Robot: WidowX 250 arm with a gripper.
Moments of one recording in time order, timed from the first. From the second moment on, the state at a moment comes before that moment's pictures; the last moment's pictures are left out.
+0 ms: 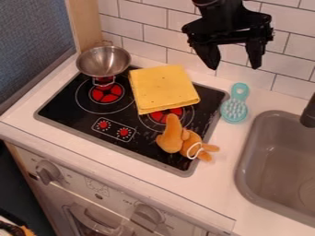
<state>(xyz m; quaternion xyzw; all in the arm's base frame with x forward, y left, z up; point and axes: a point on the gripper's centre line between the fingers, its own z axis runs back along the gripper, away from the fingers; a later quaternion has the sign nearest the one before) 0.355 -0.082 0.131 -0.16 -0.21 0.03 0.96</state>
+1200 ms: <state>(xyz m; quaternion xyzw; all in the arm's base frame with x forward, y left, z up) 0.386 0.004 0.118 -0.03 -0.20 0.00 0.98</state>
